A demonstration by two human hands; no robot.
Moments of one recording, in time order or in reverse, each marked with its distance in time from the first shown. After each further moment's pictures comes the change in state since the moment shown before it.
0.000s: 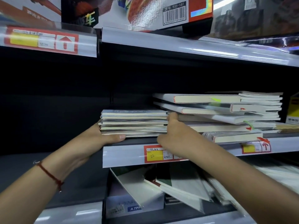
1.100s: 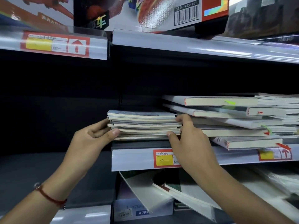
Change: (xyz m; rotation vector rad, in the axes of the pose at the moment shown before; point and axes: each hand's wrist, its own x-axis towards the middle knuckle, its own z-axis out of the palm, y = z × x) left_hand -0.028 -0.001 0.002 -0.111 0.425 0.171; right_hand 0.011 0.025 0.036 0.035 0.455 -0.216
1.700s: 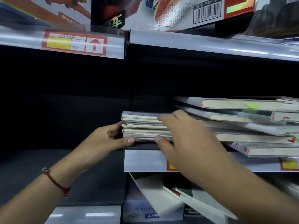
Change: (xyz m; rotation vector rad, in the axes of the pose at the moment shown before) left_hand 0.011 0.009 -0.014 0.238 -0.354 -0.053; right_hand -0.009 -0.064 -0.033 -0.269 -0.210 -0.364
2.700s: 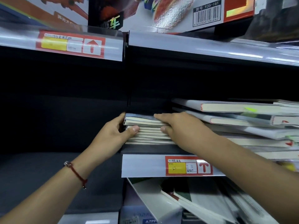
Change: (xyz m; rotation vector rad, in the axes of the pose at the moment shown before) left_hand 0.036 -0.005 0.013 0.116 0.124 0.183; right_hand 0.066 0.048 0.026 -0.014 -0.207 0.011
